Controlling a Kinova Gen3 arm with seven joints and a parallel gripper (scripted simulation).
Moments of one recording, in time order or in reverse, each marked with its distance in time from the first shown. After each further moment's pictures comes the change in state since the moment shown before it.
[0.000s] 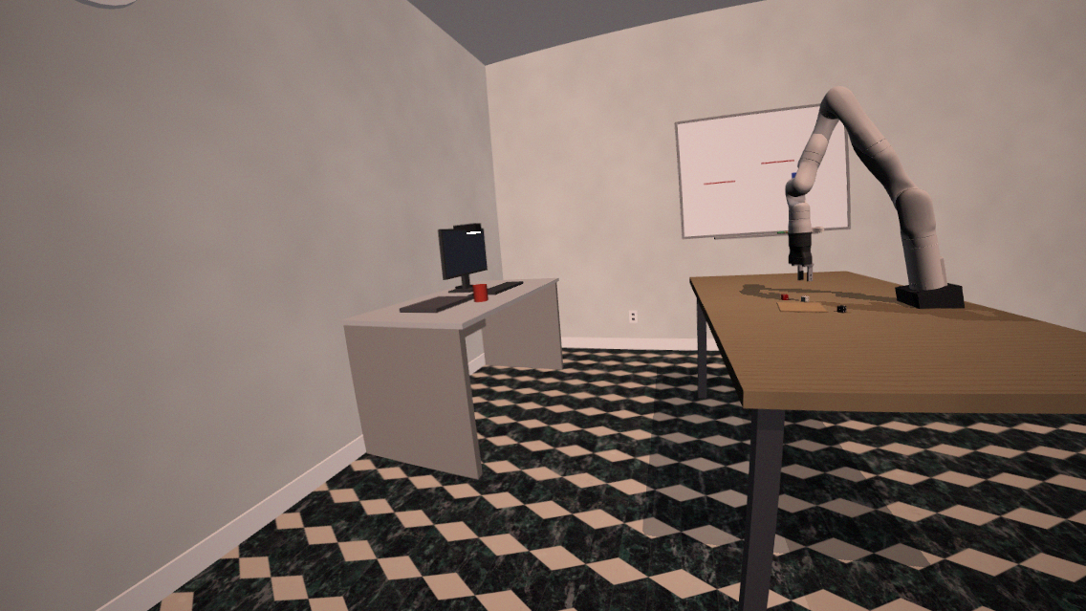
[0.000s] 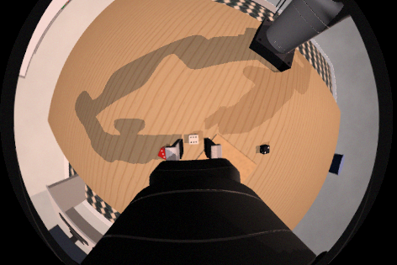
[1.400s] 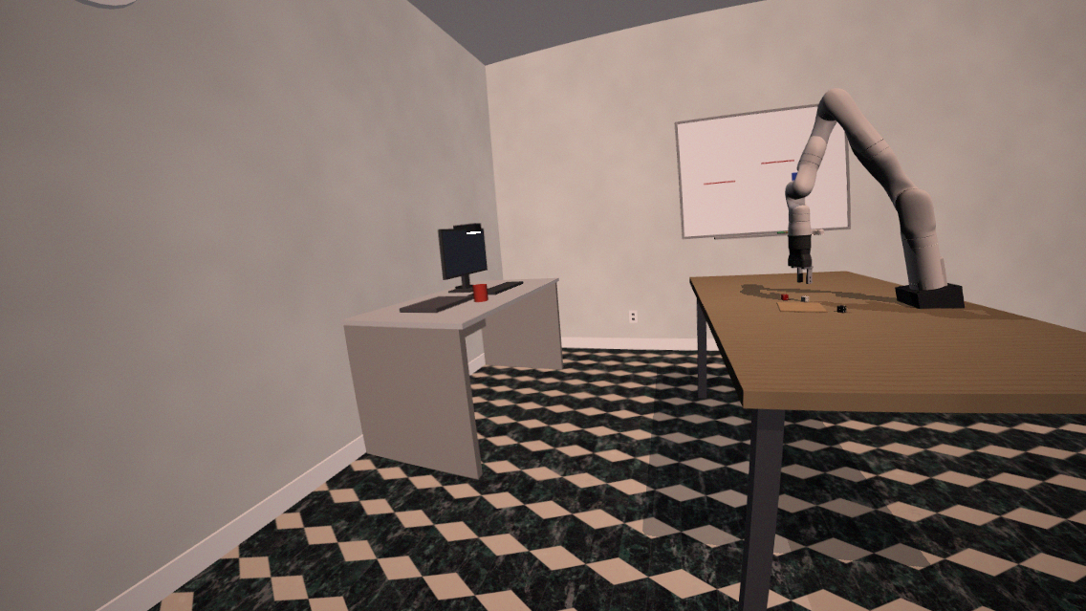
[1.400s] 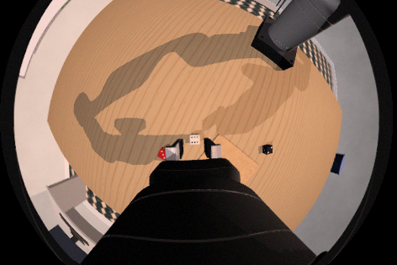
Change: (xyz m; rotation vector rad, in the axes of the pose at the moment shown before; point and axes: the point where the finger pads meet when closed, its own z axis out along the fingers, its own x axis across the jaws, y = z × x) arm -0.002 0.001 0.009 -0.004 -0.005 0.002
